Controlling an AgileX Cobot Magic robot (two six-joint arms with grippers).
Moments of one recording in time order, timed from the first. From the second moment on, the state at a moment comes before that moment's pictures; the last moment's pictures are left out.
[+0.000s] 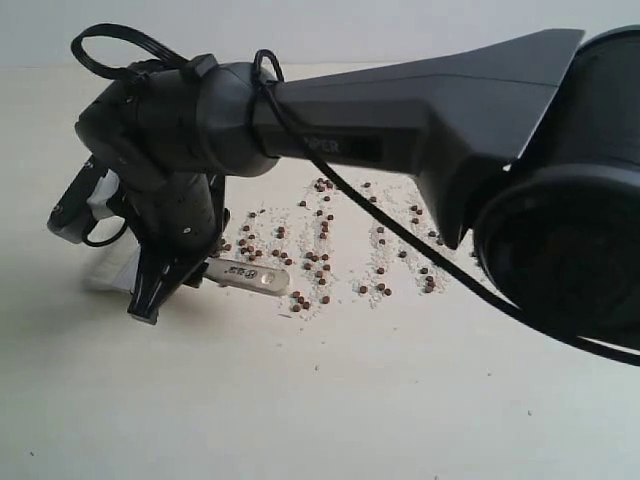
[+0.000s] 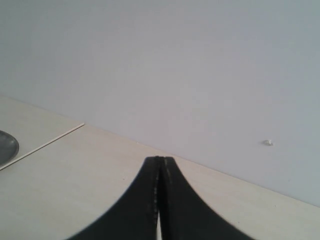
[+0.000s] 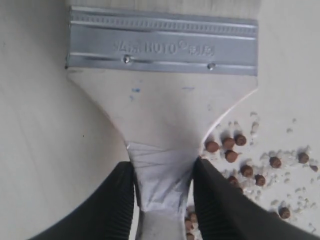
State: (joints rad) left arm 0.22 0.07 0.00 0.46 -0.03 -0.71; right arm 1.00 2.33 -1.85 -0.17 1.00 -0.16
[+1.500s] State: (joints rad) left arm 0.22 0.07 0.00 0.46 -0.03 -0.71; right arm 0.84 1.45 -1.05 -0.29 0.75 0.21
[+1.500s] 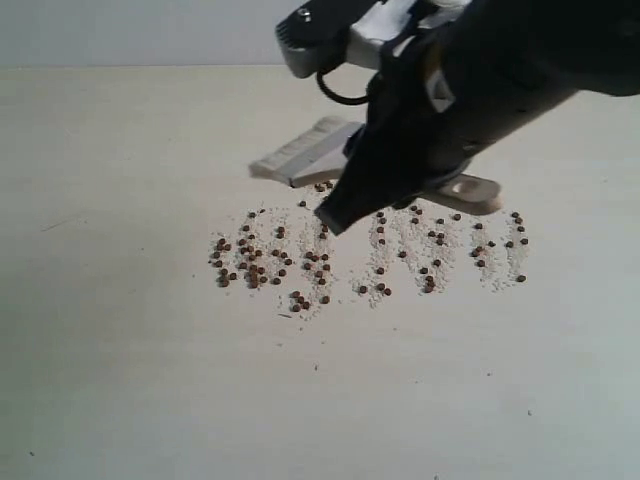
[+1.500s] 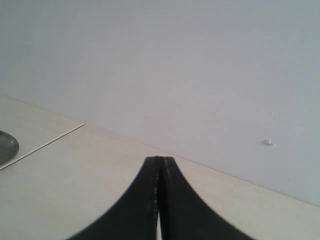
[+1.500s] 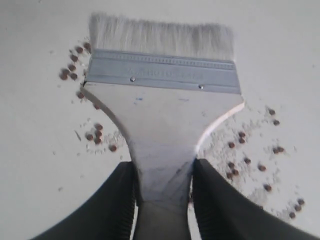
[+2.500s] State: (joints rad) left arm 0.22 0.07 0.00 0.46 -0.20 -0.71; right arm 0.77 1.48 -1.11 -0.21 1.09 0.04
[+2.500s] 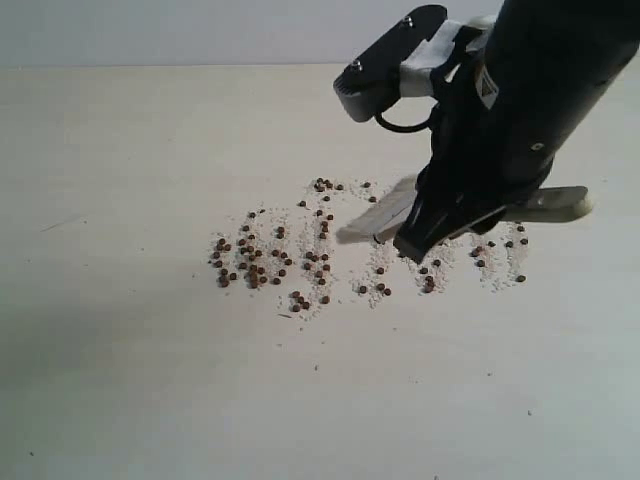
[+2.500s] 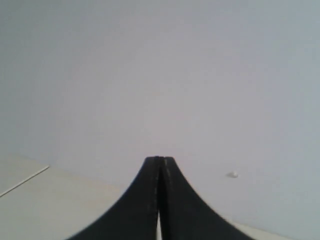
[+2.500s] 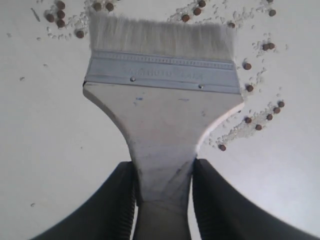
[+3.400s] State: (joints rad) left arm 0.01 1.30 -0.58 1.46 -1.02 -0.59; right arm 0.68 1.62 -1.26 0.05 1.06 -0.04
